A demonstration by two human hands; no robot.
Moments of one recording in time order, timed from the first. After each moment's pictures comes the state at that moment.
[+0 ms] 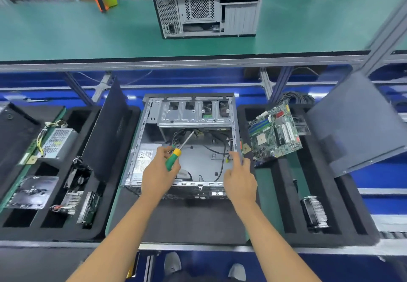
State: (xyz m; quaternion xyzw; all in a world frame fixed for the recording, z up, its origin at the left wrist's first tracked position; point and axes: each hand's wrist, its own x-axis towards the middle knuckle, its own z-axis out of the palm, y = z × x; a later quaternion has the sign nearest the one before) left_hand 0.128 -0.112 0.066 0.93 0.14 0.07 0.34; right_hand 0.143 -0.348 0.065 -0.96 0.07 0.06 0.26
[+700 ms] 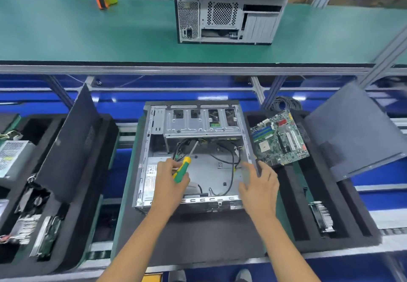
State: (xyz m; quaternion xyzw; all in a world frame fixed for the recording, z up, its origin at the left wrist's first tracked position) left_hand 0.133 -0.023 0.063 0.83 0.11 0.07 0.54; right_hand 0.133 -0.269 0.061 -0.99 0.08 -0.06 0.12
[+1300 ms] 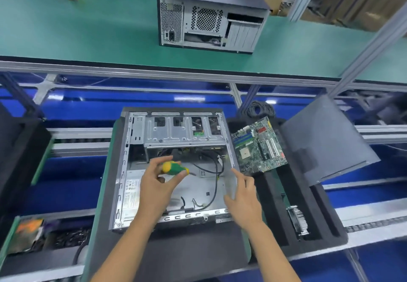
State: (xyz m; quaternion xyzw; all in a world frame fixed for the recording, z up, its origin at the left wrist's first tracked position) left_hand 0.162 -0.031 0.082 0.70 0.08 0.06 0.71; right_hand 0.141 -0.278 0.068 -0.96 0.08 0.06 0.25
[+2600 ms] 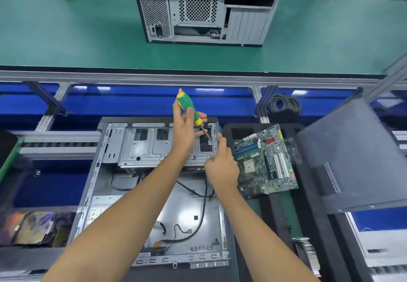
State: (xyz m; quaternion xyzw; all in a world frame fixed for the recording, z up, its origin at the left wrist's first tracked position) left_hand 0.393 -0.156 0.102 0.63 0.09 0.09 0.77; right_hand 0.327 -0.264 0.069 -0.95 0.11 0.05 0.30
